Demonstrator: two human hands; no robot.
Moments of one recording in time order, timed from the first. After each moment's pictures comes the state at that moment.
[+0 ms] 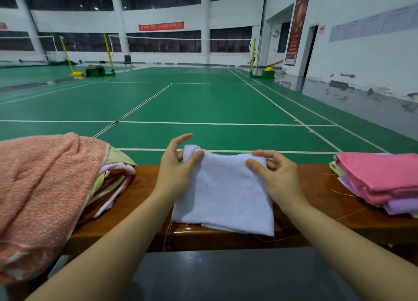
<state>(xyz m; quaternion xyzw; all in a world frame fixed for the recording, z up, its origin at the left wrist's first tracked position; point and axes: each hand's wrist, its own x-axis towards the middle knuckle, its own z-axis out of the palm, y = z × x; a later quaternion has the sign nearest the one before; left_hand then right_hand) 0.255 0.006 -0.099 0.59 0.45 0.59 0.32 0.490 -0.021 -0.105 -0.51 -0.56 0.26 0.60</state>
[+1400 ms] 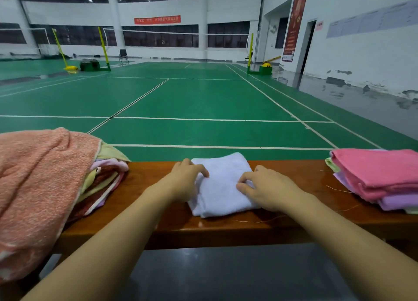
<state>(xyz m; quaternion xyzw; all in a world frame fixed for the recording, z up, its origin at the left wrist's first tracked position) 0.265 0.020 -0.100 0.80 0.59 0.04 0.13 0.499 -0.014 -0.102 -0.65 -0.76 0.05 0.03</state>
